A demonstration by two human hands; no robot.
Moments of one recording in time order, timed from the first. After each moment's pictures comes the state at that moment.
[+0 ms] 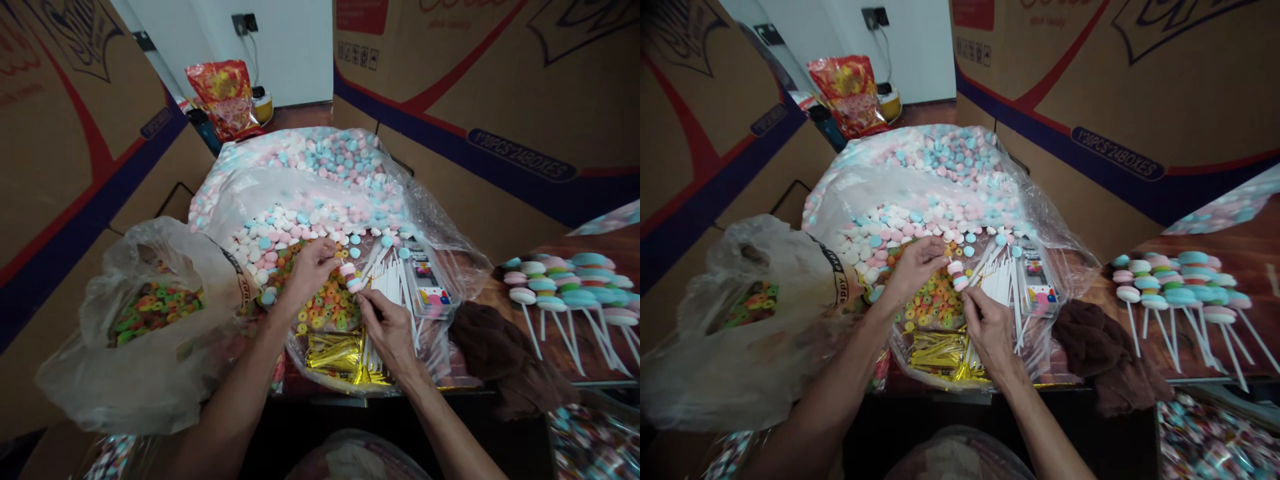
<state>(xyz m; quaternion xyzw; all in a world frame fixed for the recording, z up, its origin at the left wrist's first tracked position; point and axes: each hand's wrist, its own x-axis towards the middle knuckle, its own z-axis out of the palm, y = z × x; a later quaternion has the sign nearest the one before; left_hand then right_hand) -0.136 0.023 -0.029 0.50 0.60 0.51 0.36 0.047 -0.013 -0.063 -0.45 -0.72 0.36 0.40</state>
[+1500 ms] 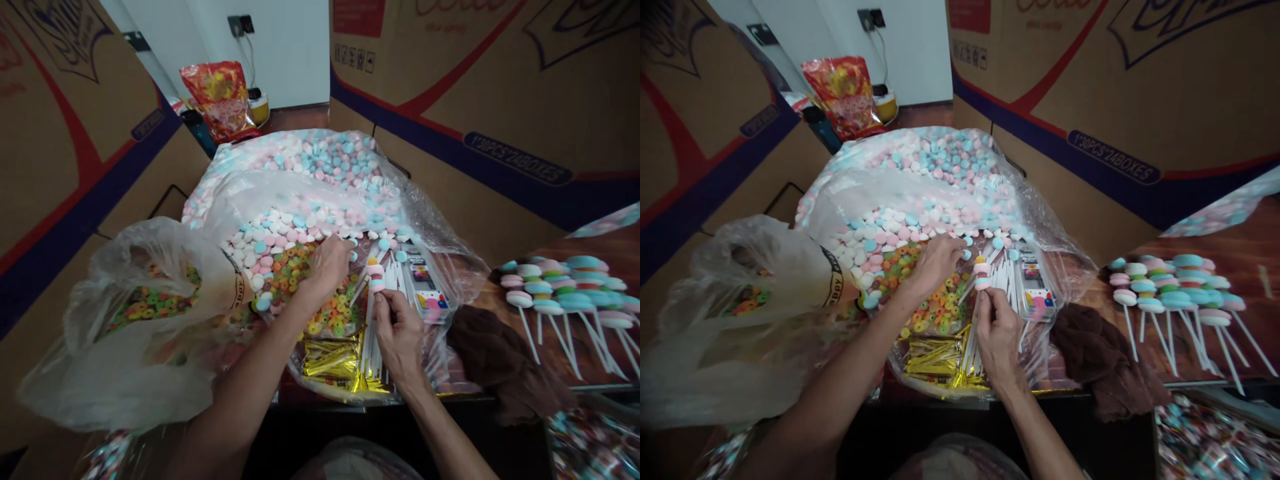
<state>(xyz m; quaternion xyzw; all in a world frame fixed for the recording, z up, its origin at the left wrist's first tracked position) -0.108 0.058 -0.015 0.69 0.70 0.14 0.11 0.051 -0.011 -0.060 -0.54 -0.66 0.28 0.44</state>
